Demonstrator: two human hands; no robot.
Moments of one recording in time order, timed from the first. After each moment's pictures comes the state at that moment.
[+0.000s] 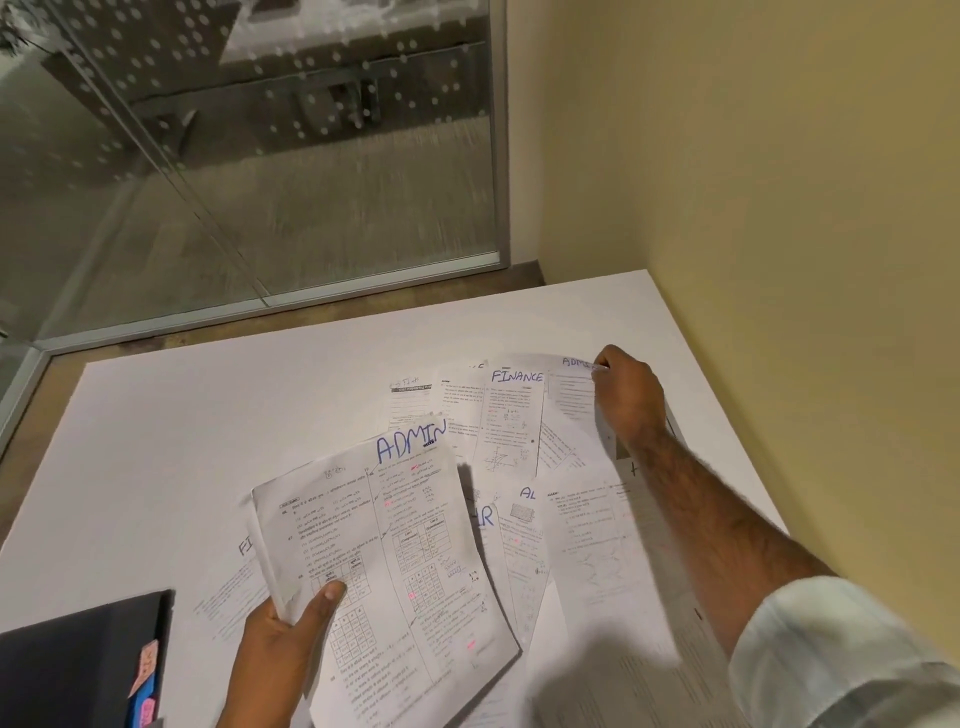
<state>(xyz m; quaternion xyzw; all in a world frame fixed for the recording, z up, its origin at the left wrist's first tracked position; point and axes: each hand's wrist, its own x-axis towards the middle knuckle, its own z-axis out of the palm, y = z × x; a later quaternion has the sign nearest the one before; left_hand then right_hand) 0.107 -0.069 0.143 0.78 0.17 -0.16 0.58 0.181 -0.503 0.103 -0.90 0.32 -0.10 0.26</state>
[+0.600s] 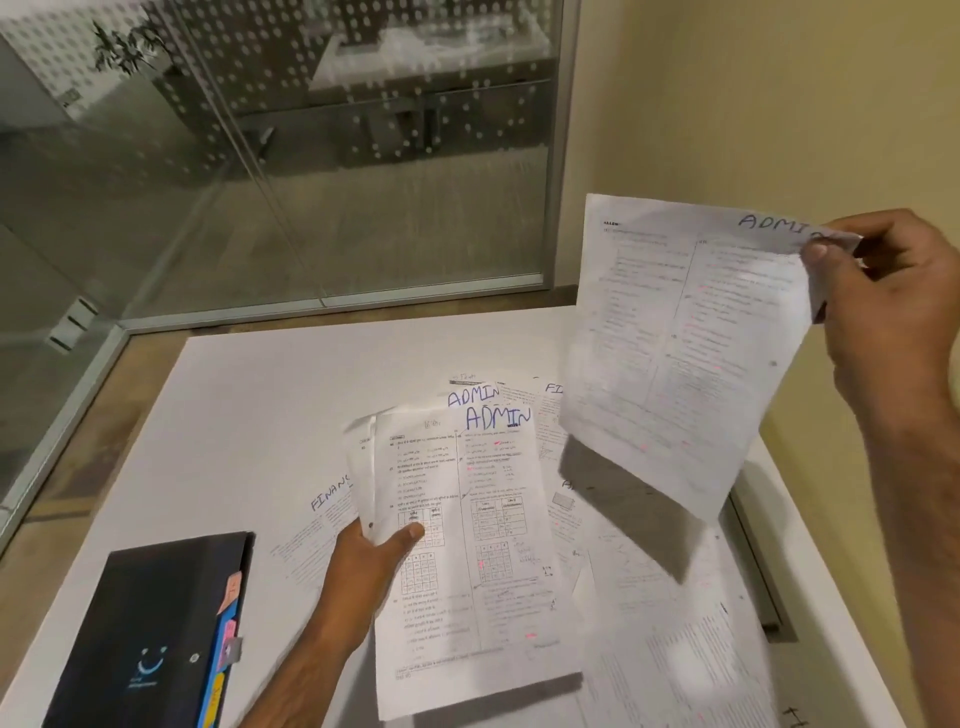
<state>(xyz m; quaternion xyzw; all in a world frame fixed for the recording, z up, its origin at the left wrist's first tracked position) 0.104 -0.066 0.173 0.75 0.13 -0.20 0.62 0.084 -0.491 0.348 -0.73 0.21 -0.42 0.49</state>
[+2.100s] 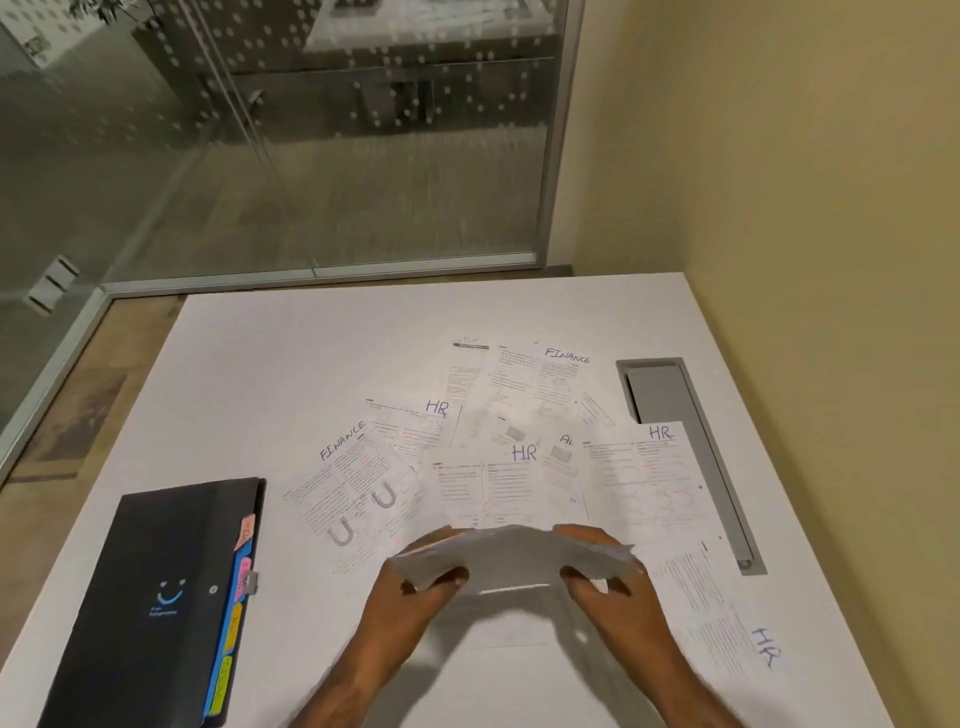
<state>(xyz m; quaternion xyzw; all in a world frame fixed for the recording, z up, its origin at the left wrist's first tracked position) 0.006 -0.038 0.160 0.74 0.01 -0.25 0.62 -0.080 -0.273 0.157 -0.74 0.24 -0.03 0.63</state>
